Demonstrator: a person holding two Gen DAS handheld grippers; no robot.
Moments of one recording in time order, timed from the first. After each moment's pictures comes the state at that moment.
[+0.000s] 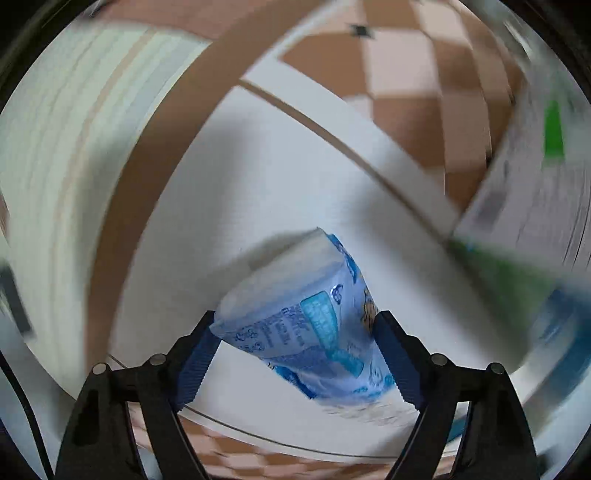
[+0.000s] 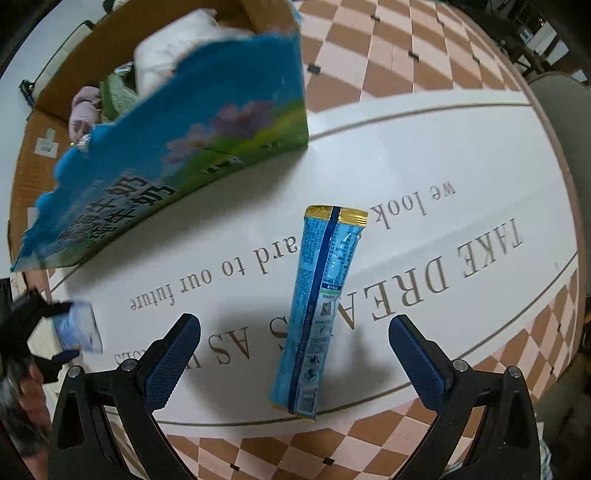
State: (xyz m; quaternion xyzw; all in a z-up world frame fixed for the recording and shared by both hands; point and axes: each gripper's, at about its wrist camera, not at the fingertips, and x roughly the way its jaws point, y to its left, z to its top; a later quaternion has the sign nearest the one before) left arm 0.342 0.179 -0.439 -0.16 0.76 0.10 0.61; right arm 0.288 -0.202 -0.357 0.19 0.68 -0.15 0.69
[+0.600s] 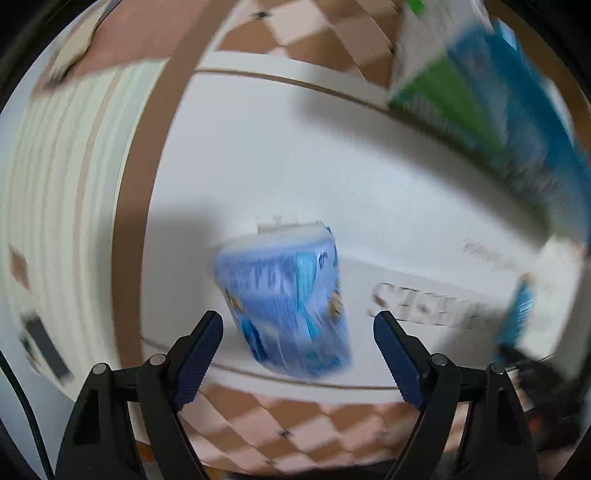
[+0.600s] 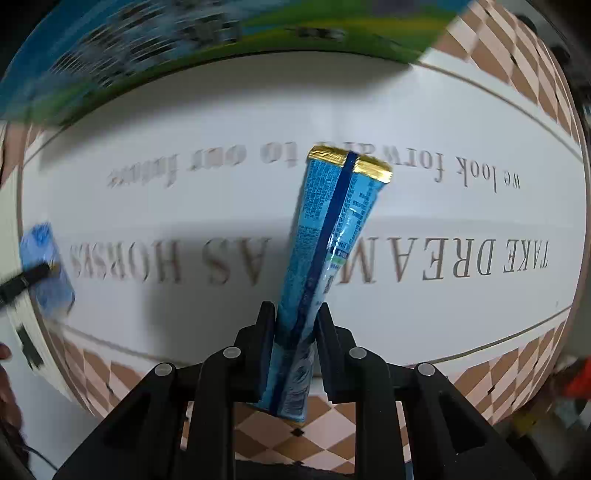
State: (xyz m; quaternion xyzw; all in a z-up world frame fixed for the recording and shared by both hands) left arm 0.285 0.142 -0.401 -0.12 0.76 0.00 0.64; right arm 0.263 -0.135 -0.399 0.04 0.77 -0.04 0.64
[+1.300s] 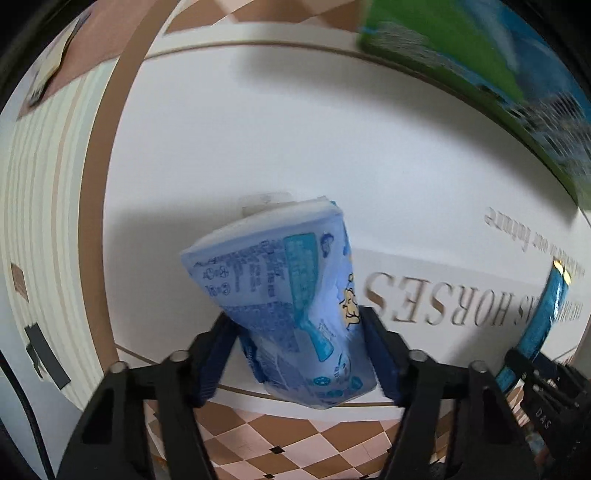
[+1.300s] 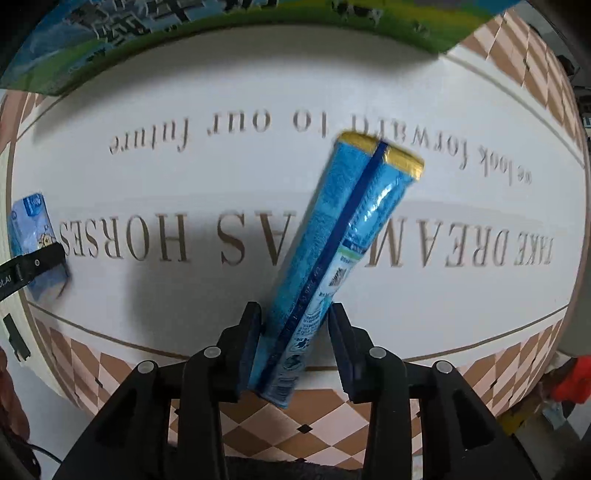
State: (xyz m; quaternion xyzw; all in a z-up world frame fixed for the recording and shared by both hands) left arm 0.250 0.081 -0.440 -0.01 0.76 0.00 0.65; right arm 0.235 -0.105 -0.427 0.03 0.79 -0.05 0.61
